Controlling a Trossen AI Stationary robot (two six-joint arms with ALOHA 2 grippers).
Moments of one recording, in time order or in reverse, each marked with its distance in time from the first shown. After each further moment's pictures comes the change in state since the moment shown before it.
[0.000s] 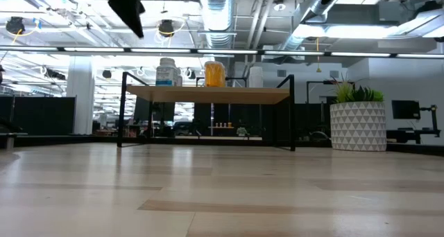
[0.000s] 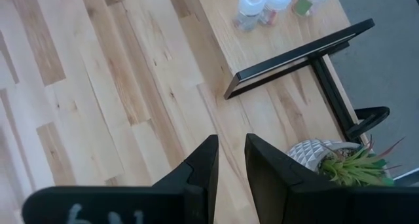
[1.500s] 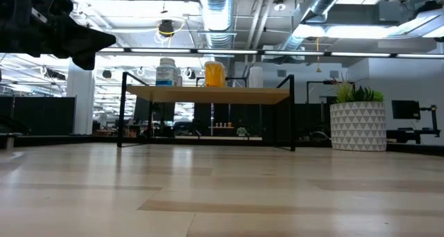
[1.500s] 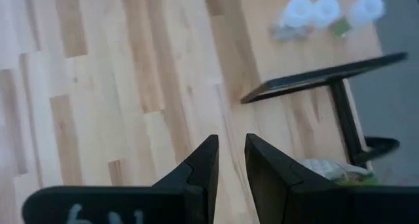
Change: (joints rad) left arm -0.441 -1.216 -1.381 1.277 0.014 -0.331; right arm 0.112 -0.001 -0.003 0.001 -0.004 -0.076
